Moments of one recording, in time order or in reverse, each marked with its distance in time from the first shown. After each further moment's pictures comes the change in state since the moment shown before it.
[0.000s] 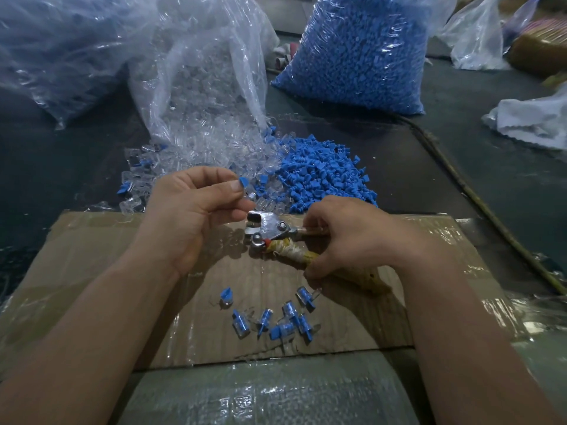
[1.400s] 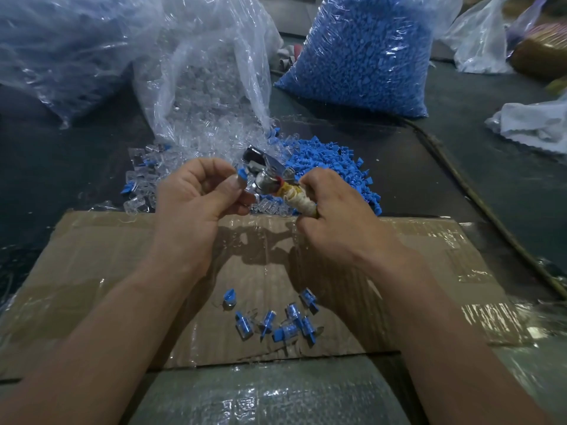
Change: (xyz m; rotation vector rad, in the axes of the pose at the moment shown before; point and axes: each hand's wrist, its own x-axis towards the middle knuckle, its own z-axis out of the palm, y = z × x) left_hand -0.003 -0.009 0.003 0.051 0.032 0.241; right_hand 0.011 -0.015 0.015 0.213 0.397 -0.092
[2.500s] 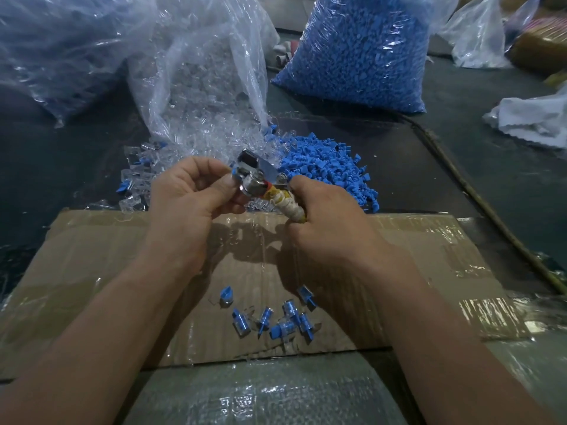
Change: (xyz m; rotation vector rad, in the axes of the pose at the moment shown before) left_hand 0.001 0.002 -0.002 0.002 0.016 -0.062; right_hand -0.001 -0.010 0.003 -0.019 -0.033 0.014
